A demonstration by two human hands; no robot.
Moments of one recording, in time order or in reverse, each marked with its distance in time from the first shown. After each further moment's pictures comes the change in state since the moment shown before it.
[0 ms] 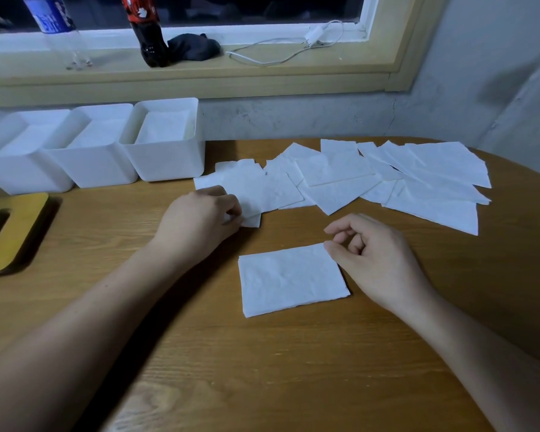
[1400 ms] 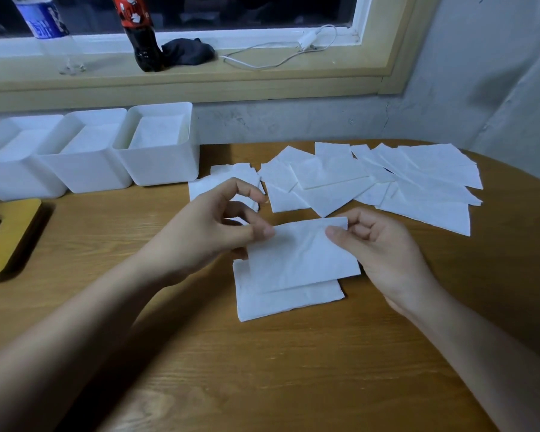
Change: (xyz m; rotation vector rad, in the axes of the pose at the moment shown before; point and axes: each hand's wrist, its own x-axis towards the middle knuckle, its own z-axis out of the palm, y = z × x) left_hand -0.013 0.056 -0.055 -1.019 -0.317 -0.289; right_hand 0.000 -0.020 -0.016 0.542 -0.064 0.229
